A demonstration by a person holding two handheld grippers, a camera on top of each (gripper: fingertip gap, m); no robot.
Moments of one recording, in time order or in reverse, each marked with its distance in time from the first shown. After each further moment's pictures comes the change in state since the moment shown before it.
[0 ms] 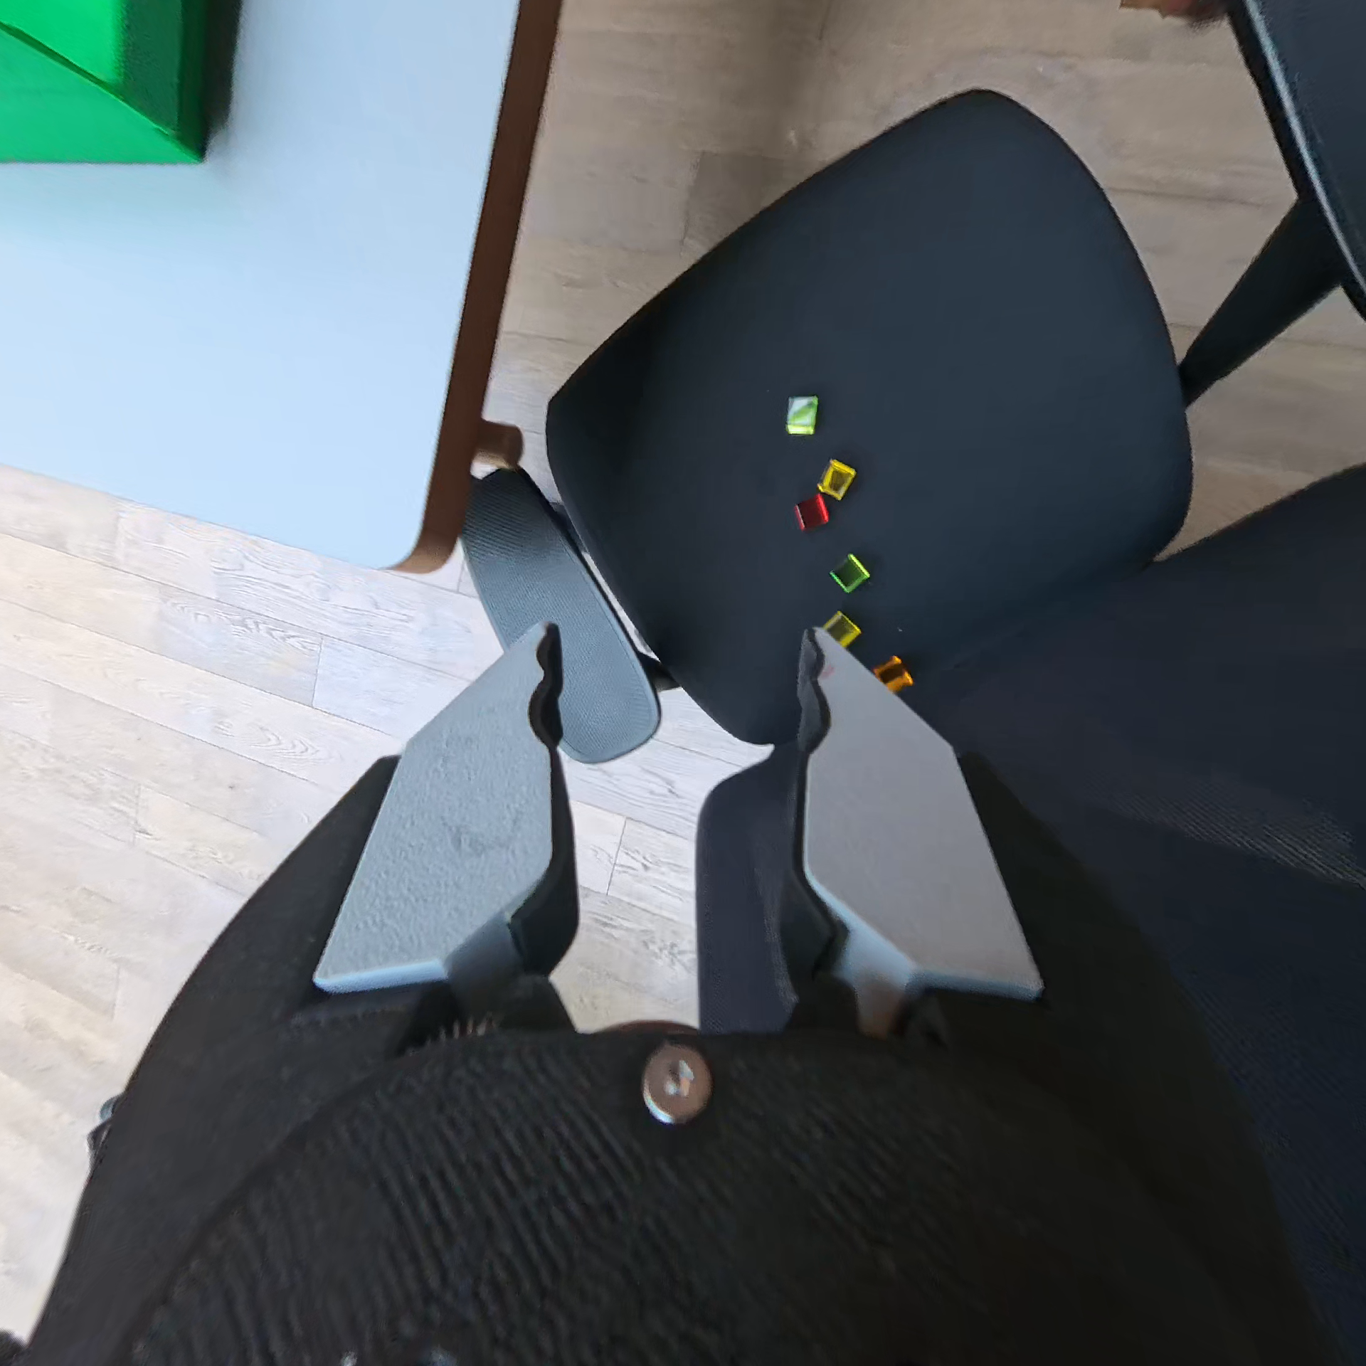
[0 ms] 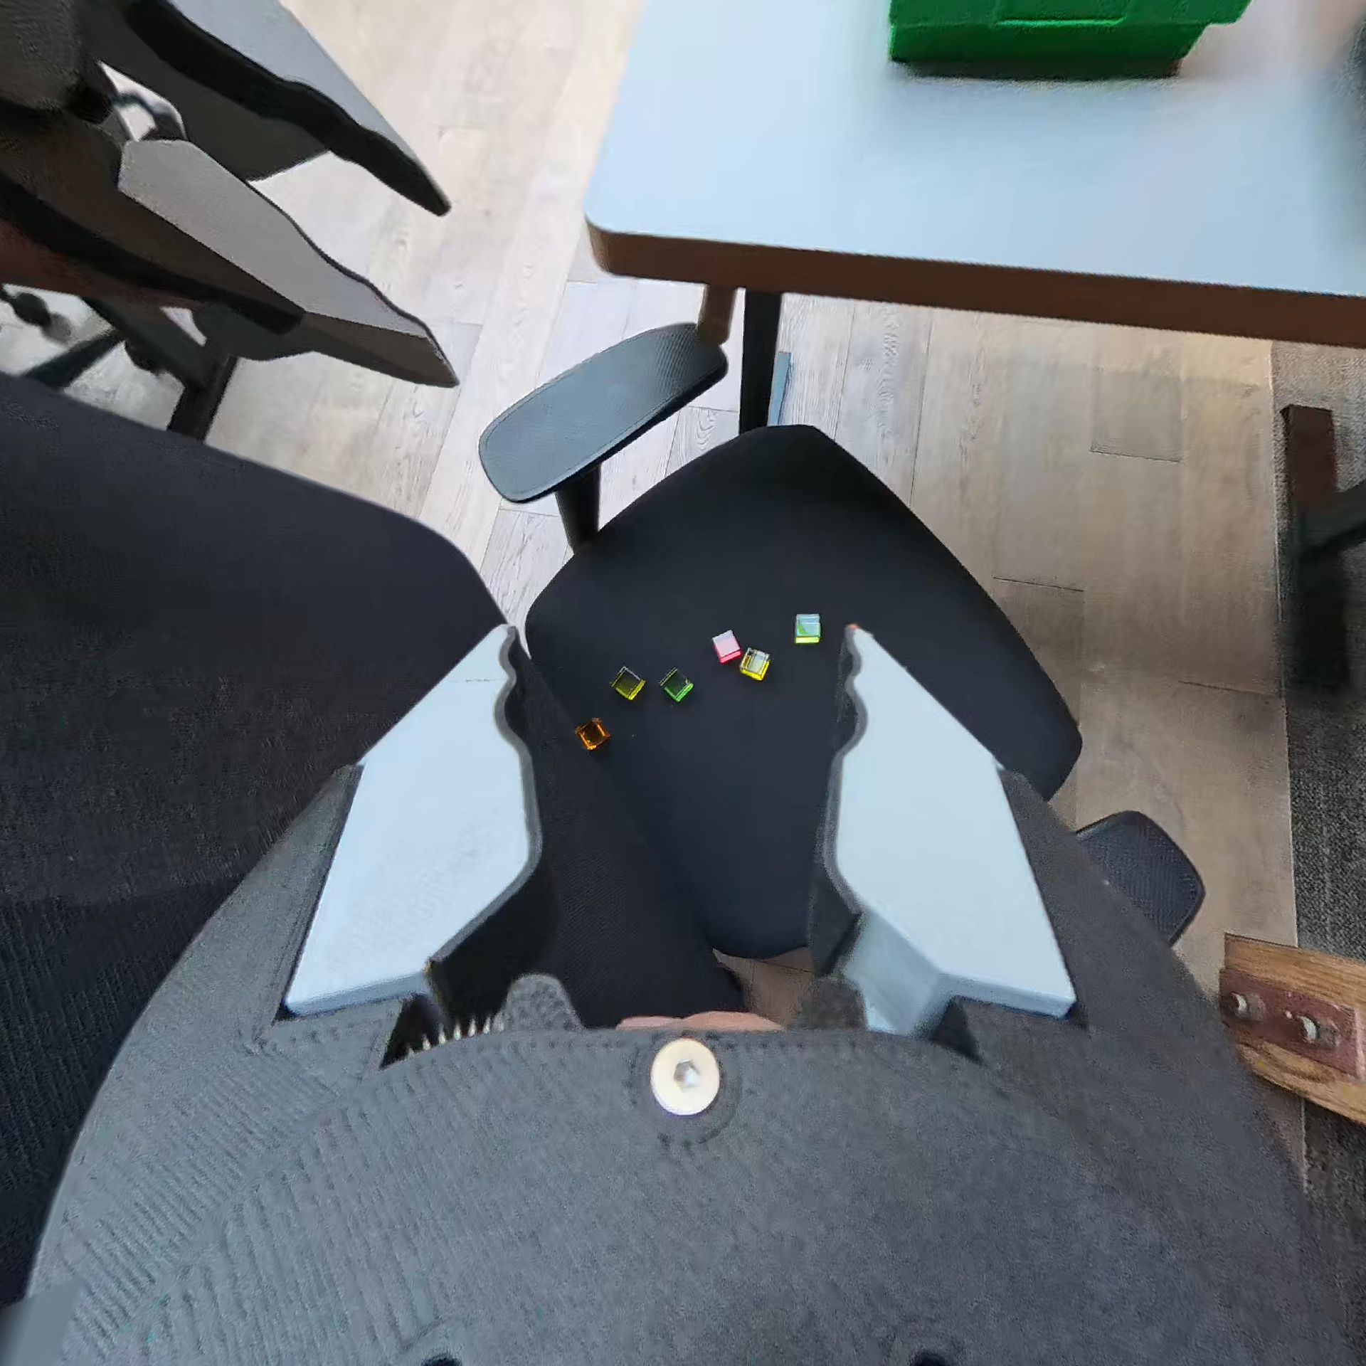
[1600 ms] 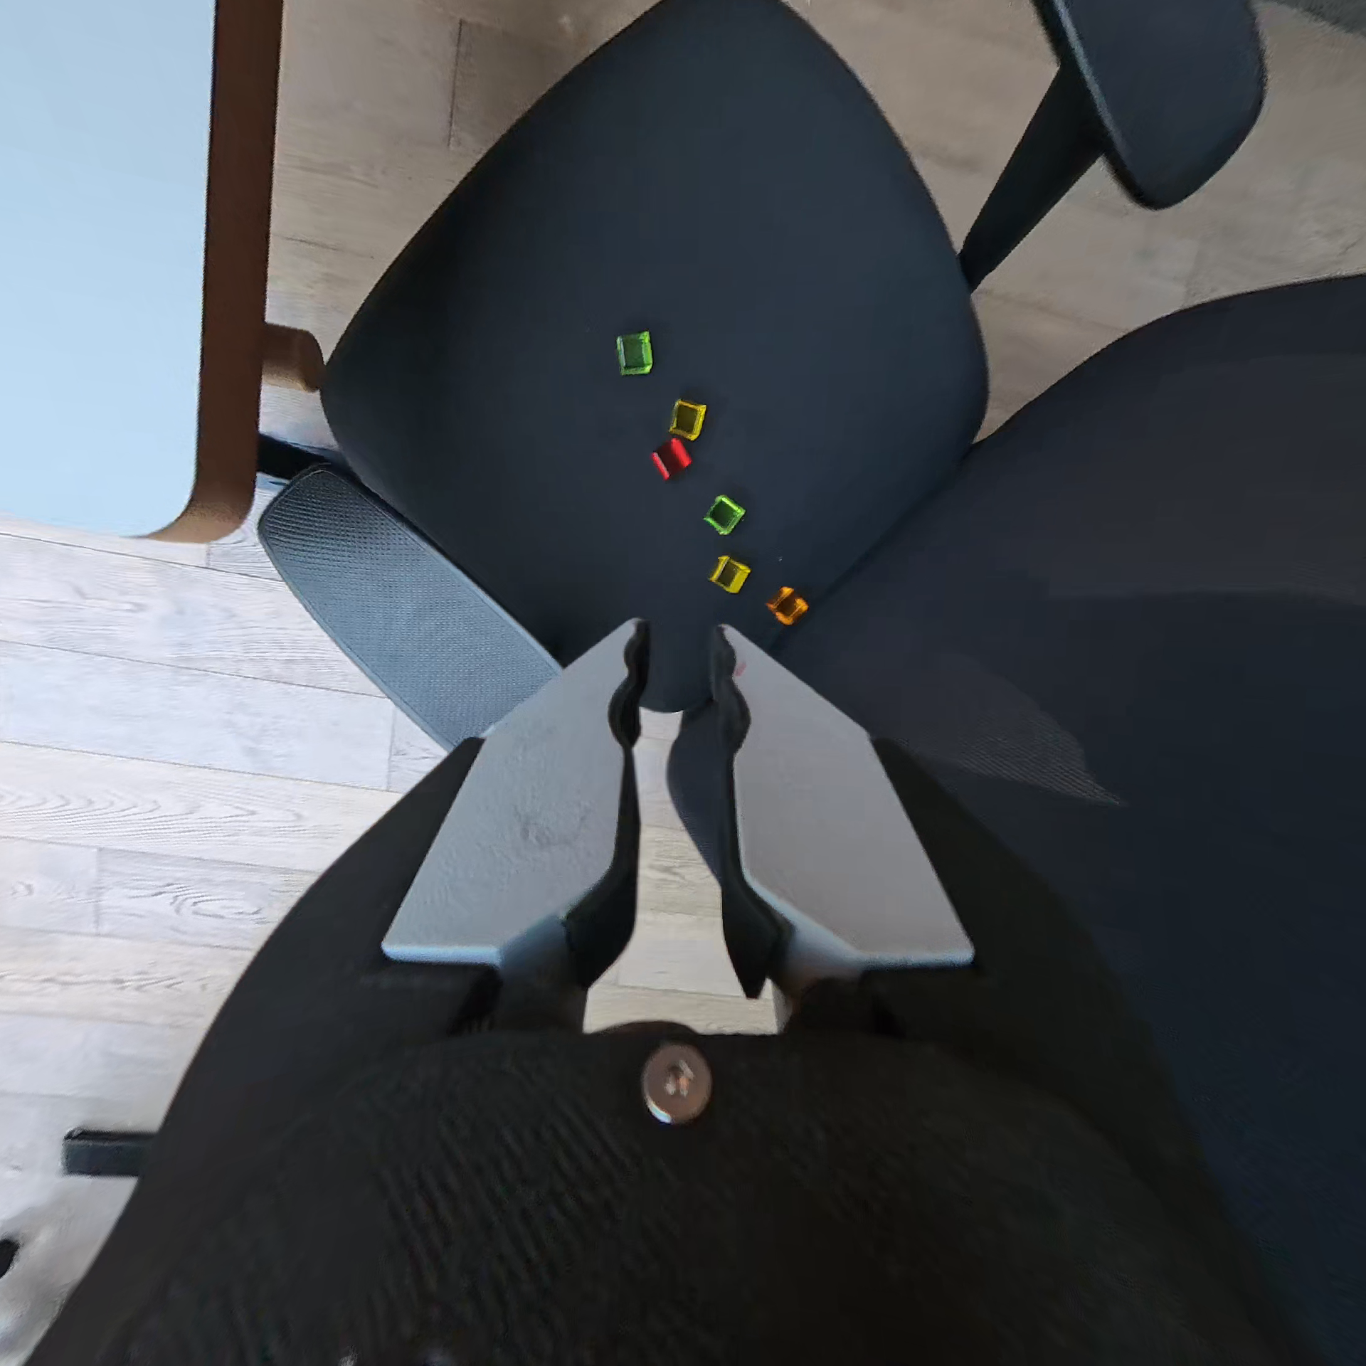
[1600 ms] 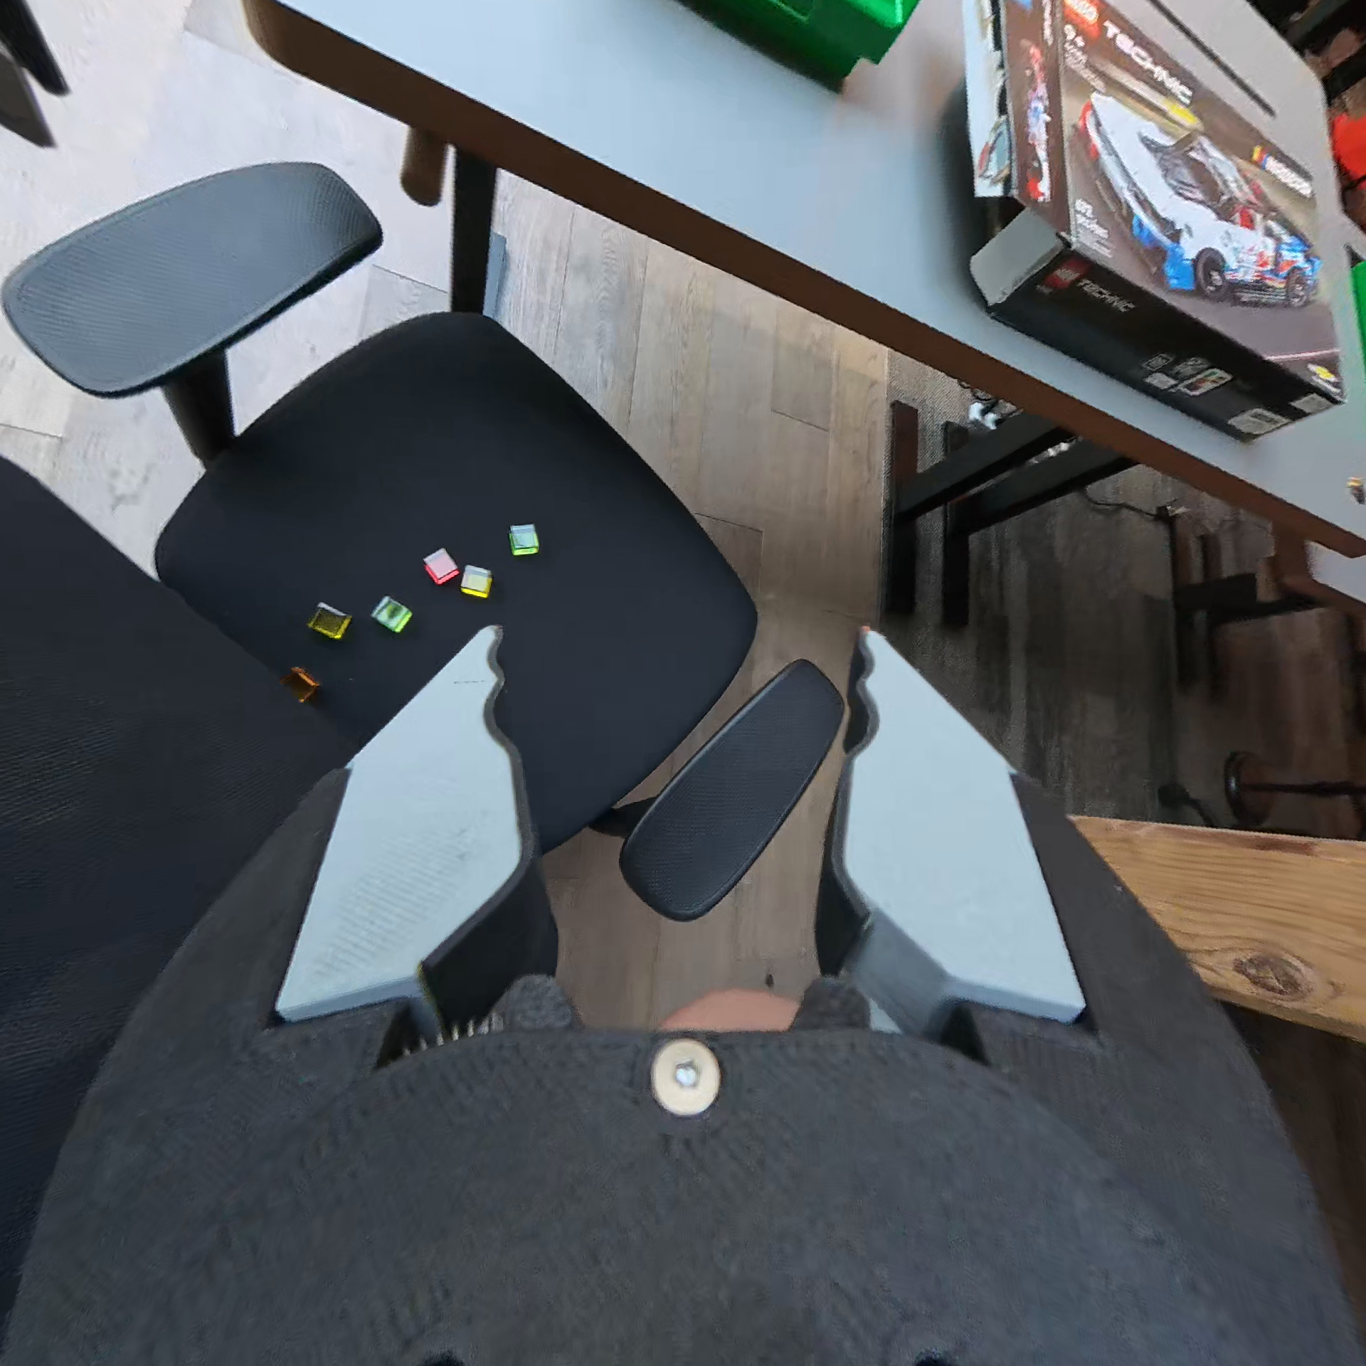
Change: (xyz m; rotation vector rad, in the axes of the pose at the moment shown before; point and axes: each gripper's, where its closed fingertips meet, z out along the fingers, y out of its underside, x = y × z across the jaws) left arm 0.008 0.026 0.025 -0.077 0.330 -0.068; right arm 0.060 0.005 -0.045 -0.129 0.402 -0.258
